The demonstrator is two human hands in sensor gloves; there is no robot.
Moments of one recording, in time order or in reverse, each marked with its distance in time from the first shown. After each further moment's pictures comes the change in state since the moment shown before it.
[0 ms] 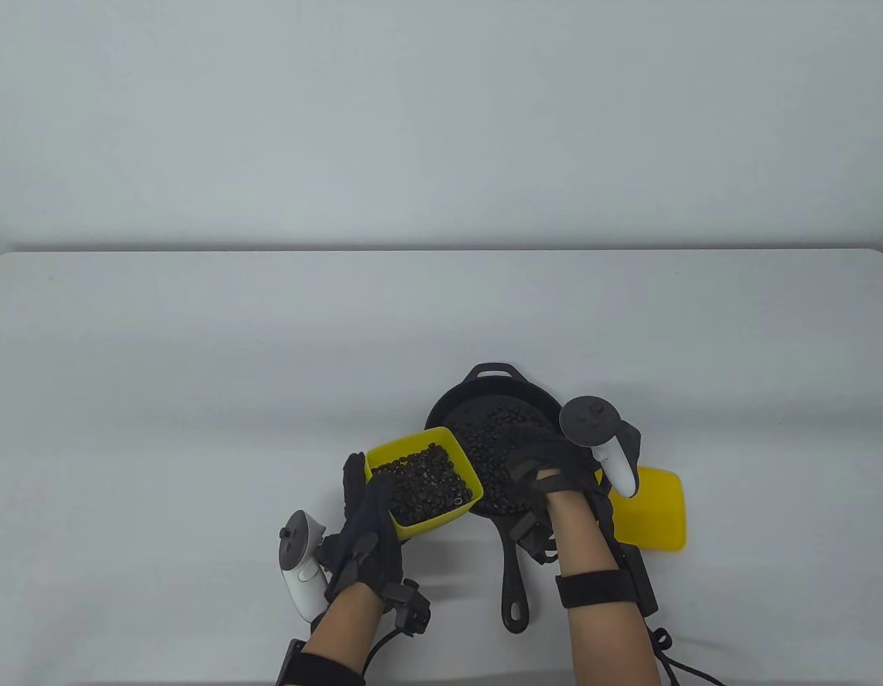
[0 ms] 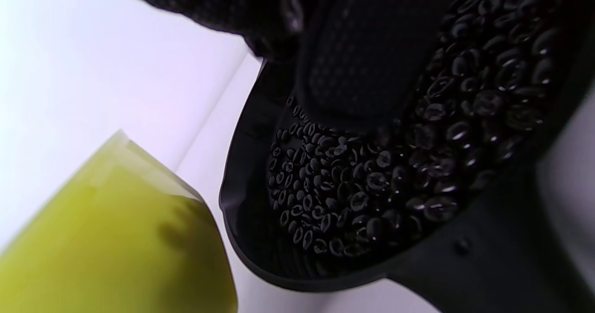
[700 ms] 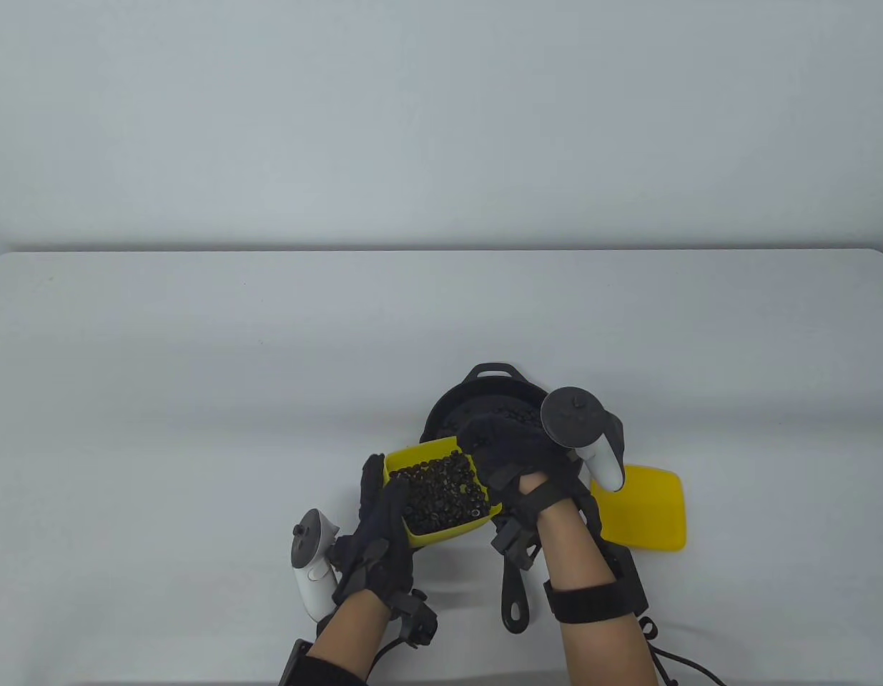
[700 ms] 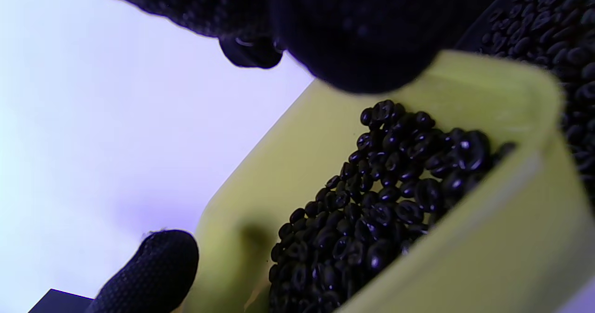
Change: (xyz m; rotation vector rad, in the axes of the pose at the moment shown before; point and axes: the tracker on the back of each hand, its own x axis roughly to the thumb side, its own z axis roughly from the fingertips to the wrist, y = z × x) left_hand -0.003 -0.015 0.001 -0.101 0.018 -0.024; right_hand 0.064 0.007 0.026 0.106 -0.296 -0.054
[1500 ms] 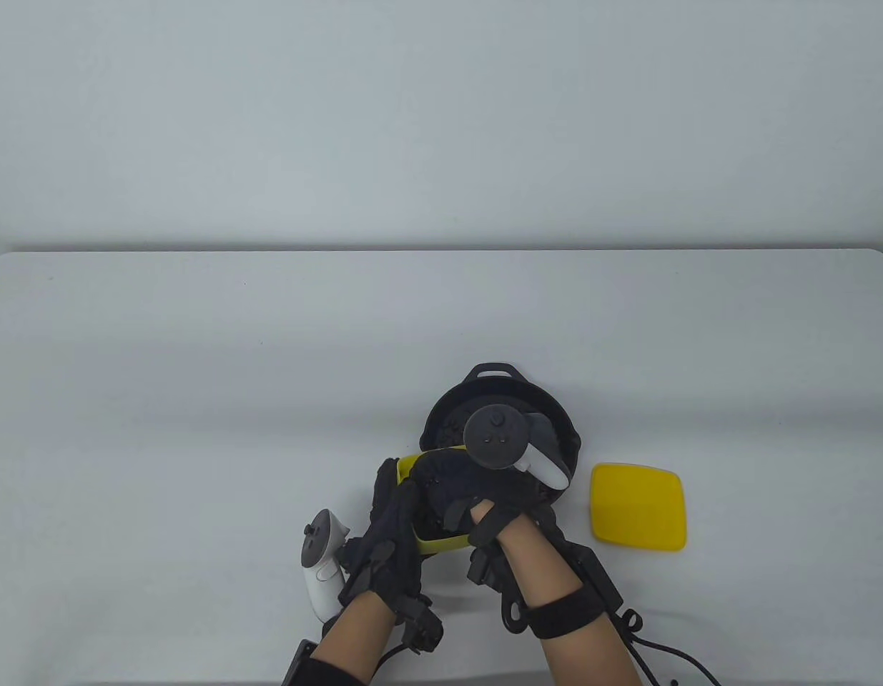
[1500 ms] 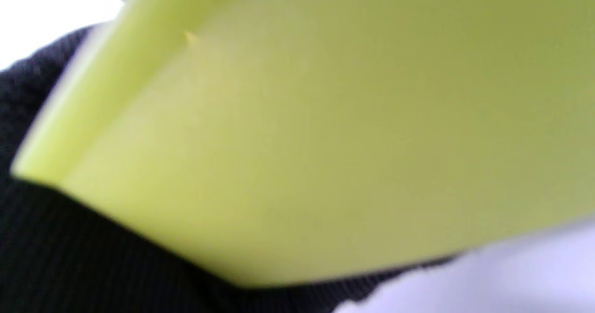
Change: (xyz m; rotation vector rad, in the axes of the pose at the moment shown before) left_hand -0.009 -0.007 -0.001 -0.048 0.050 0.061; right_hand 0.027 0.058 -0.009 0.164 -0.074 0.287
